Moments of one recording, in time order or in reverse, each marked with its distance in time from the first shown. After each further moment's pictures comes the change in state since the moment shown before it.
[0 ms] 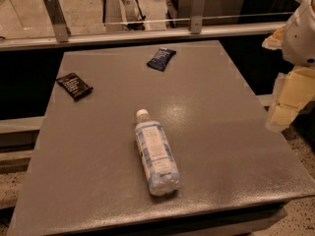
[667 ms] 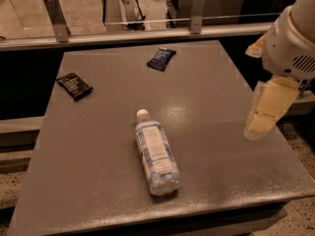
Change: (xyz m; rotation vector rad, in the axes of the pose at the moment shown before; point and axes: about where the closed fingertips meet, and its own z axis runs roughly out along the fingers) arm -0.026 0.017 0.013 -0.019 -0.042 0.012
